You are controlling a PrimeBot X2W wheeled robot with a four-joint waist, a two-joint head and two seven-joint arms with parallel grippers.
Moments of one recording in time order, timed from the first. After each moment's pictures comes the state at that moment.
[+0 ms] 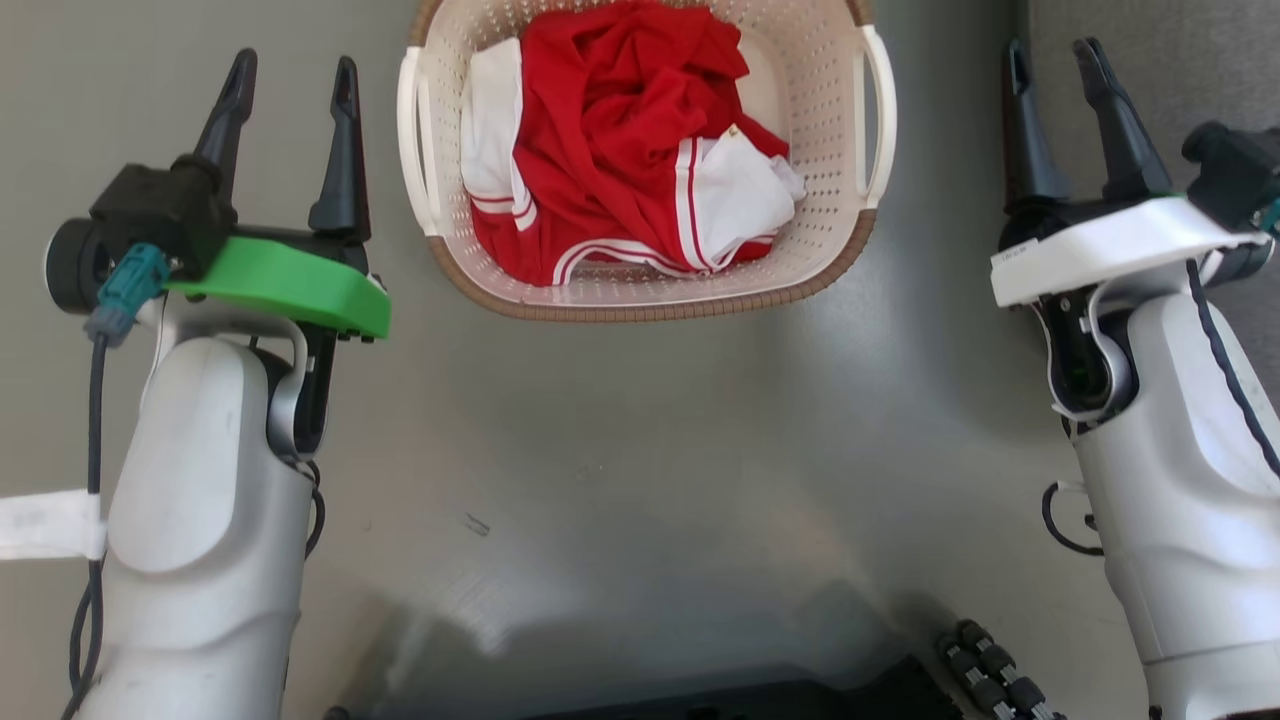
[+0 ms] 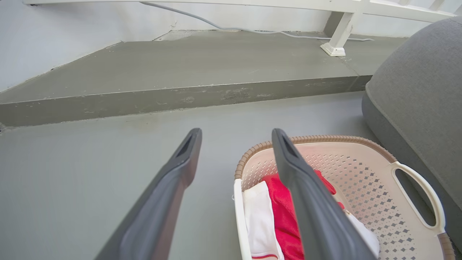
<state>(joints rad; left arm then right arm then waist) -0.62 0.03 -0.13 0.36 -0.21 -0.12 -0.25 -0.55 -0.10 0.09 0.38 0.33 0.12 -0.25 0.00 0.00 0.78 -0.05</state>
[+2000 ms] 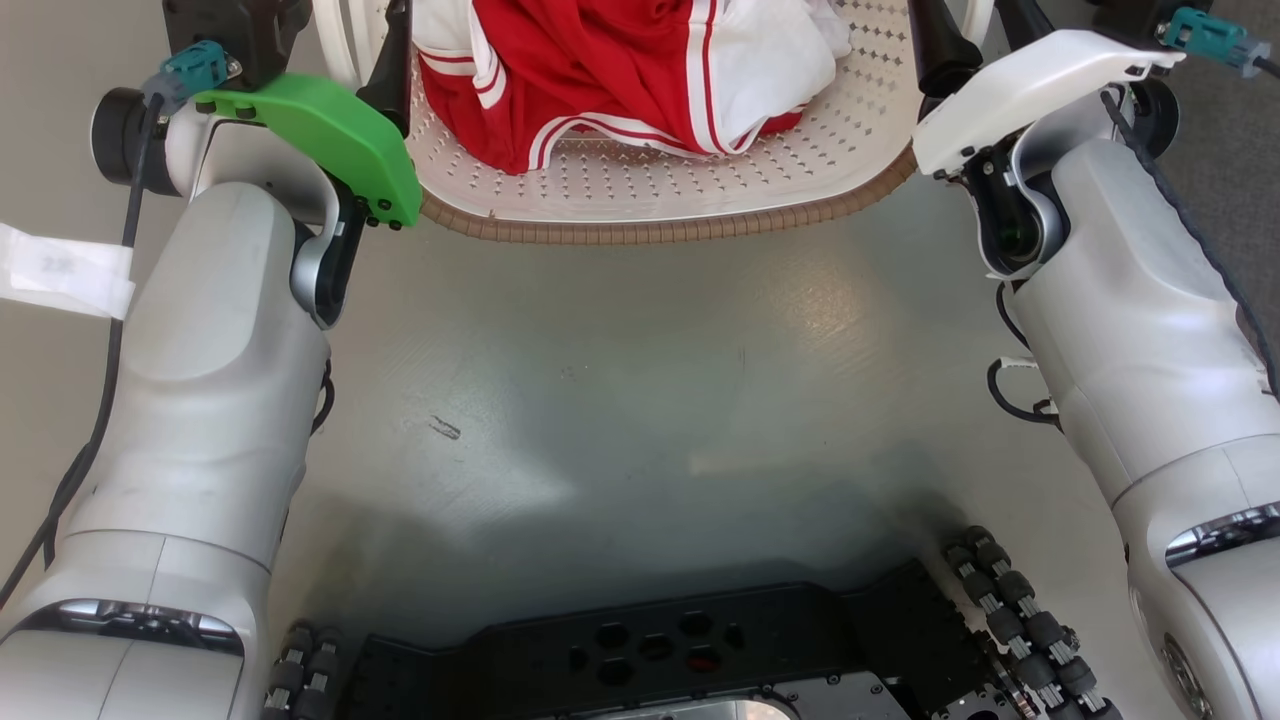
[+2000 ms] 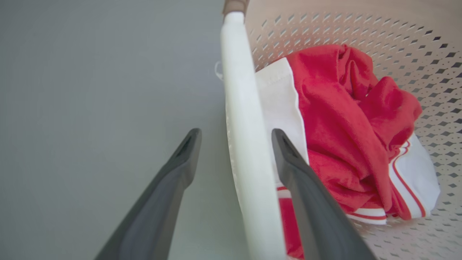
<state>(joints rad) -1.01 0.02 -0.33 0.86 -0.34 -0.13 -0.19 -0.98 -0.07 0.30 0.92 0.53 0.12 -0.25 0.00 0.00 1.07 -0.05</state>
